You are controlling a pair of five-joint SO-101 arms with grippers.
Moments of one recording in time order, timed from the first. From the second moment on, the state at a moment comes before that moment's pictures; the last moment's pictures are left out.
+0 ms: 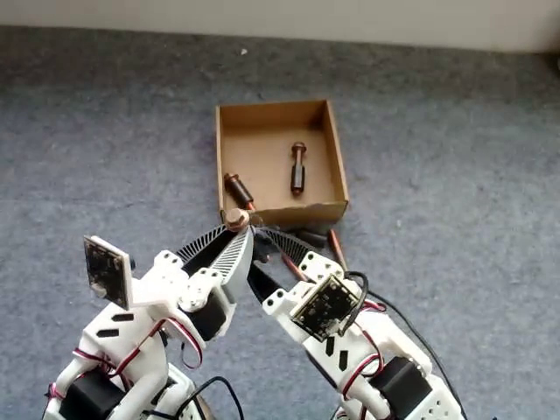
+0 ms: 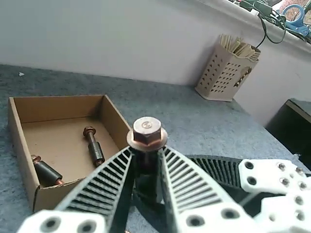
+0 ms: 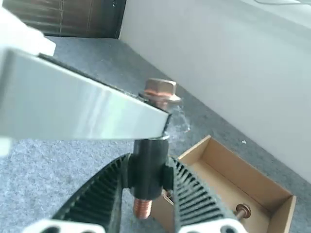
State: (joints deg) left arm 29.4 -104.1 68.2 54.3 29.1; right arm -47.4 -99.9 77.8 33.6 19.3
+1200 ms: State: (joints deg) left arm 10.0 -104.0 73.7 65.4 27.0; right arm -32.3 -97.7 79.7 35.1 17.4
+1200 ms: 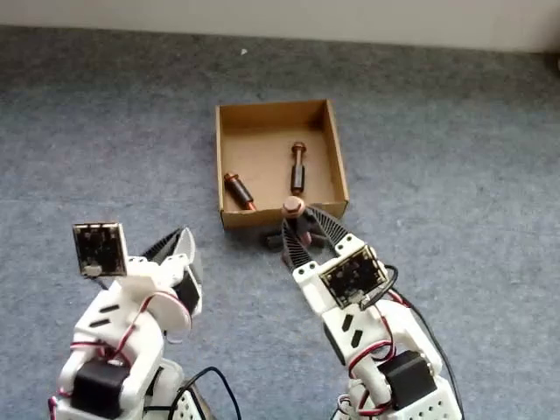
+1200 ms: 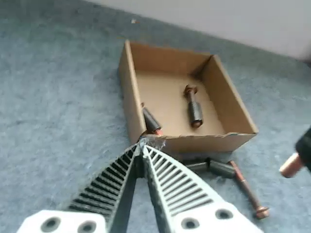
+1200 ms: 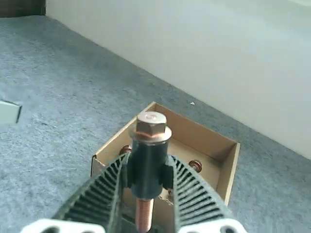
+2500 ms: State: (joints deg) left arm 1.7 -103.9 94.8 53.8 26.9; right arm -30.7 2.5 28.2 23.9 41.8
